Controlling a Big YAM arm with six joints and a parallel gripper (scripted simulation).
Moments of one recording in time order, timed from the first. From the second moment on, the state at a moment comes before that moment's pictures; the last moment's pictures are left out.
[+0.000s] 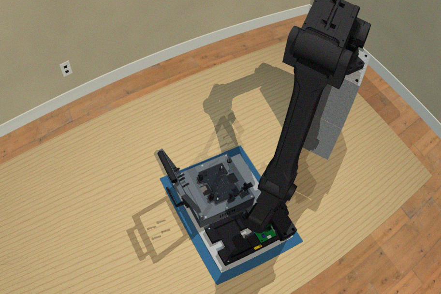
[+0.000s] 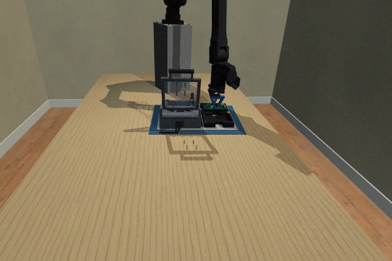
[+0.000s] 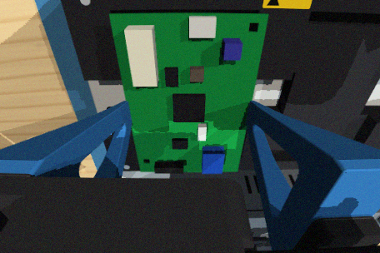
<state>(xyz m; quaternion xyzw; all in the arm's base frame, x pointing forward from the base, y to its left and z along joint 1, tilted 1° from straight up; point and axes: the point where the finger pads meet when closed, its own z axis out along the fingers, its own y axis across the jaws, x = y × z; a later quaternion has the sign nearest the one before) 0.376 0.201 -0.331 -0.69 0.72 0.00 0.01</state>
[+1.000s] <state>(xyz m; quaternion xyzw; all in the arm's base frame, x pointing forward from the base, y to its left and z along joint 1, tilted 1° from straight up) 0.375 0.200 -0.323 -0.69 0.72 0.00 0.01</state>
